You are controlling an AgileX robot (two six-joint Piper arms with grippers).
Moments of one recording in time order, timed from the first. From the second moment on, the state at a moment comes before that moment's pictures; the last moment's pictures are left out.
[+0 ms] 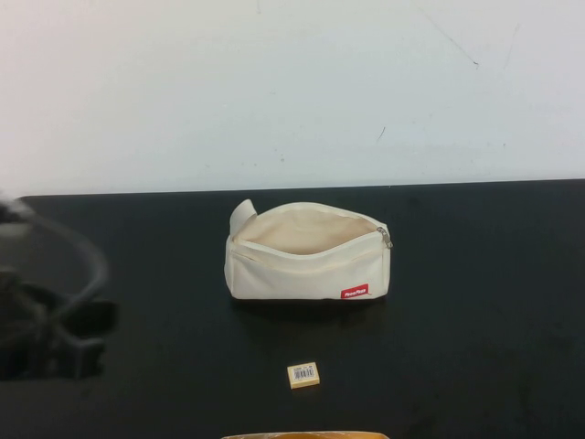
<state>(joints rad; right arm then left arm) 0.01 -0.01 0.03 0.00 0.42 -0.02 -0.05 0.91 -0.75 -0.67 0.76 0.60</state>
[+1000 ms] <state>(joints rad) 0.01 -0.01 0.03 0.00 0.42 -0.02 -0.74 1.77 -1.27 0.12 0.89 0.31</state>
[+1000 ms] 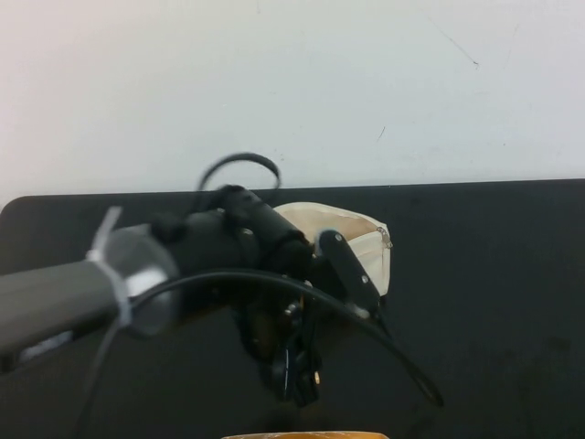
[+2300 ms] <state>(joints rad) 0.01 -0.01 0.03 0.00 0.42 -0.02 -0.74 2.01 -1.33 0.18 0.71 0.34</state>
